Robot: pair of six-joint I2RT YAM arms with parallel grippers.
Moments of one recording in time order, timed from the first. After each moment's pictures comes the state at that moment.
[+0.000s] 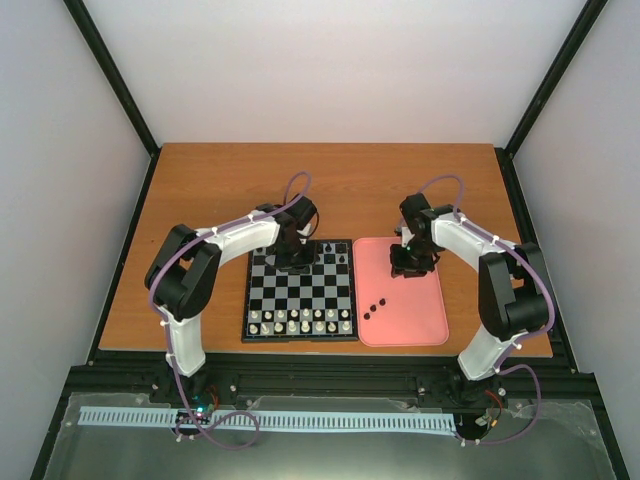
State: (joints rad) left arm -0.61 1.90 1.30 -0.78 0.23 -0.60; right arm 0.30 1.69 1.10 -0.90 -0.22 0.26
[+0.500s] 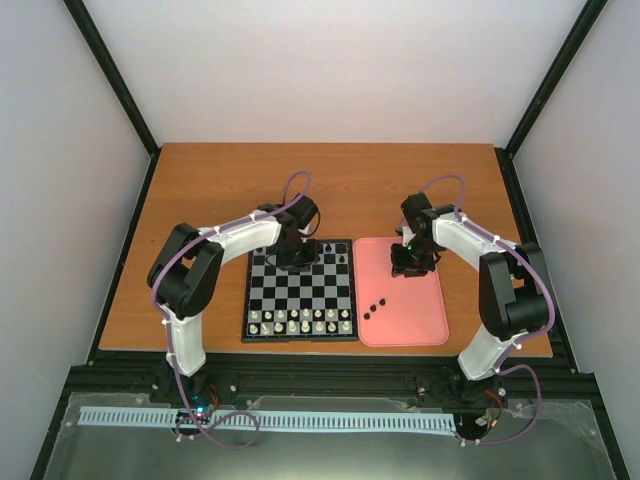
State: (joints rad) left arm -0.61 1.91 1.31 -0.76 0.20 -0.64; right arm 0.28 1.69 1.10 -0.90 -0.23 0.25
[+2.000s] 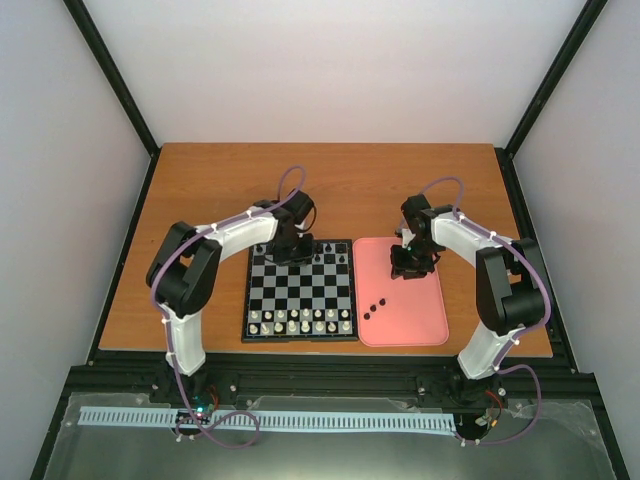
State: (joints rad) left arm -0.57 1.93 1.34 -0.75 0.19 -0.66; right arm 0.27 1.72 1.10 -0.90 -0.25 0.24
